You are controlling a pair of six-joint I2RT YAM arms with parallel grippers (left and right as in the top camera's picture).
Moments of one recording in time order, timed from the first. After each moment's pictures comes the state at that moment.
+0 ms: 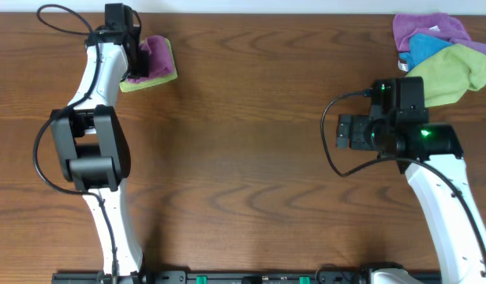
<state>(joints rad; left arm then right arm) 0.06 2.32 1.95 -0.80 -0.14 0.07 0.07 1.33 1.13 -0.90 0.00 0.15</state>
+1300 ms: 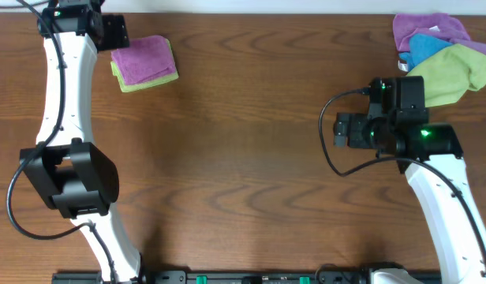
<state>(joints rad) 0.10 2.09 2.10 -1.02 -0.20 -0.09 0.07 1.33 1.13 -0.86 -0.04 0.15</state>
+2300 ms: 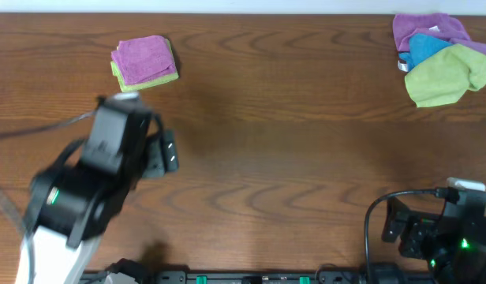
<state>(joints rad) -0.36 1.08 1.41 -1.33 -0.22 -0.46 0.07 0.55 1.21 -1.37 0.15 0.18</state>
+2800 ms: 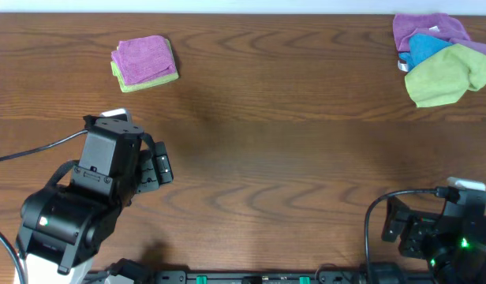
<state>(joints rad) -0.36 1.00 1.35 -1.34 -0.22 -0.51 0.07 0.56 1.21 -1.37 0.15 0.19</state>
